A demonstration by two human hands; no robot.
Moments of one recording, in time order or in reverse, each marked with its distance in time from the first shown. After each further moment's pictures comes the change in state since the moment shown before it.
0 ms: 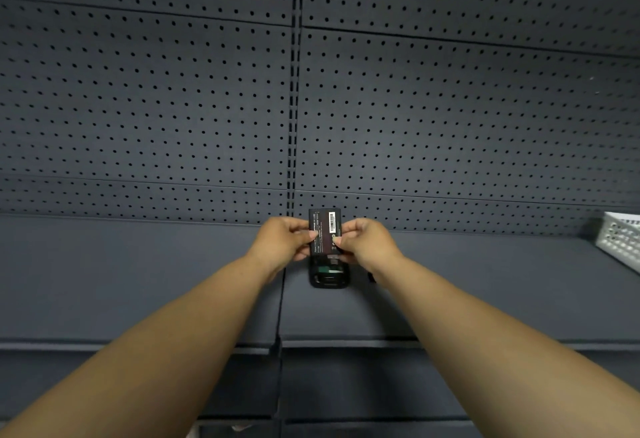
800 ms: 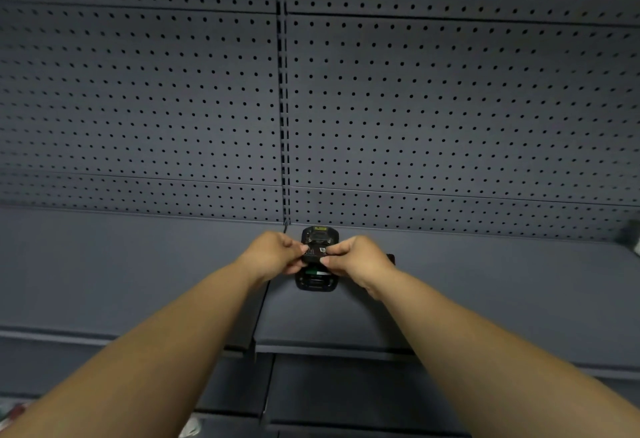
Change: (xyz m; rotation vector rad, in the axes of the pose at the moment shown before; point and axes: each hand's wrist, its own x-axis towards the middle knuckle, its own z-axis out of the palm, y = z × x) left_hand 0.010 -0.015 0.020 0.079 -0.033 -0.178; right_hand 0.018 0.033 -0.016 -0.191 -0.148 0.061
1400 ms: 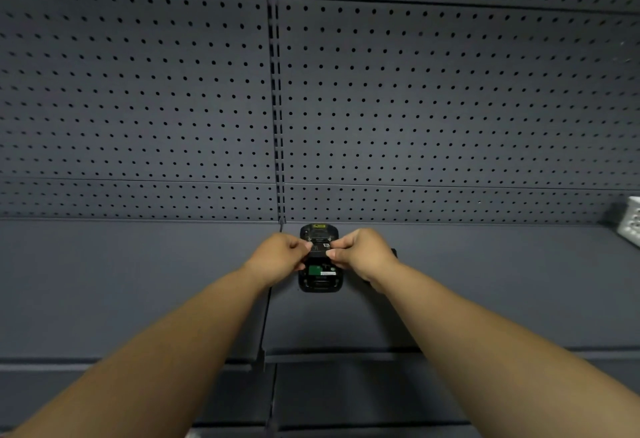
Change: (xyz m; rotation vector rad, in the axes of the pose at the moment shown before) left_hand 0.014 -0.008 -0.003 0.293 -0.039 0.146; right_hand 0.007 -0.004 0.003 -0.060 0.101 0.060
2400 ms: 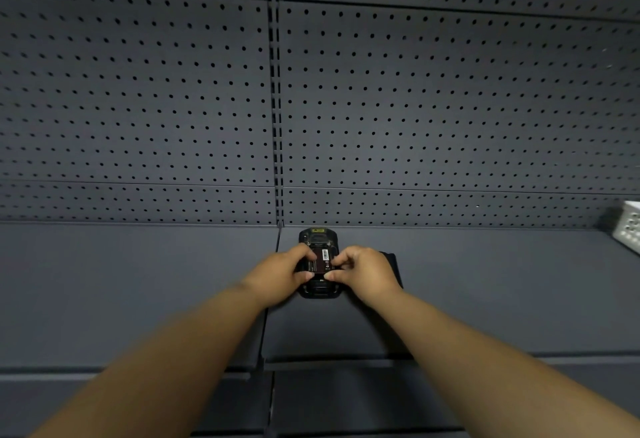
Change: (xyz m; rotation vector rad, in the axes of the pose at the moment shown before) left_hand -0.003 -0.014 0.003 0.457 -0.089 0.174; right_hand -0.015 0.011 0.003 -0.277 0.032 -0.116
